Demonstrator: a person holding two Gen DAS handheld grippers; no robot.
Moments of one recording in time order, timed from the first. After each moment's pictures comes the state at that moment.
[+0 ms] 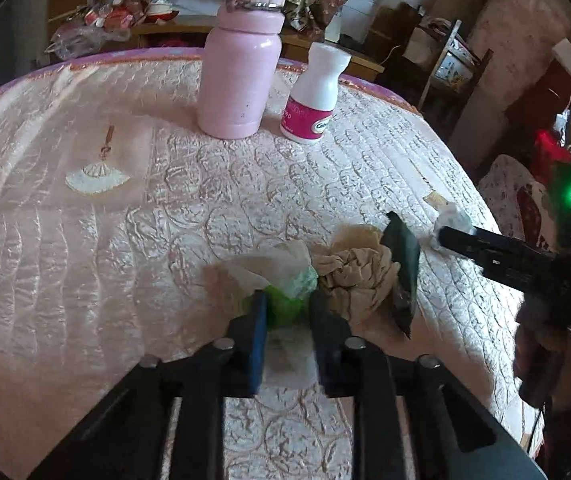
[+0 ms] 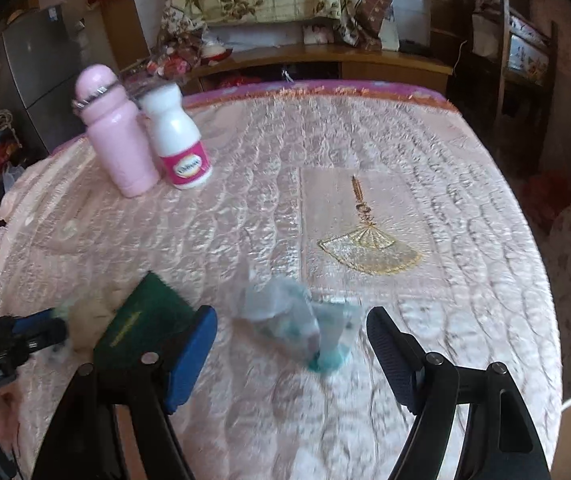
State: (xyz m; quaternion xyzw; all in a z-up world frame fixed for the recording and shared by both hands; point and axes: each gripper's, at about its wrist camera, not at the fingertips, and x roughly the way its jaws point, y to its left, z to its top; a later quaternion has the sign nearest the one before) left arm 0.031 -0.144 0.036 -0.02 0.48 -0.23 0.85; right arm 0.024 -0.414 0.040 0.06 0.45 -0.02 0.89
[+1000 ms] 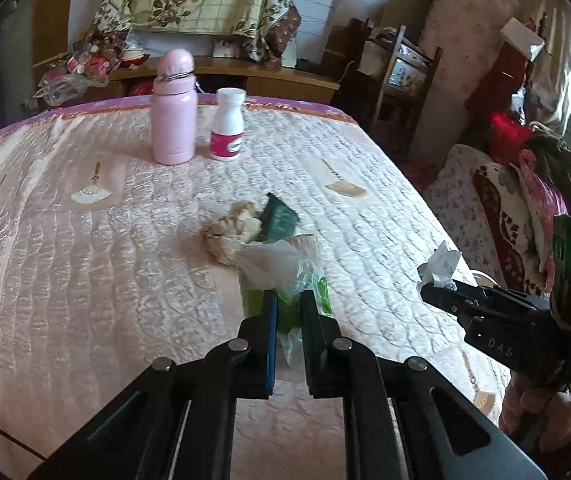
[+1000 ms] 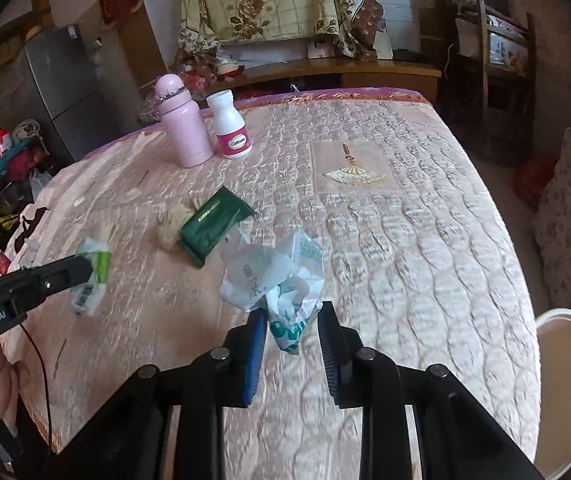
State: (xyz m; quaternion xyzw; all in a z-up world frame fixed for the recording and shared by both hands) left arm -0.093 -0.180 0.096 0.01 0.42 -0.26 0.87; right arm -0.138 -0.397 0.078 0.09 0.42 0.00 0.91
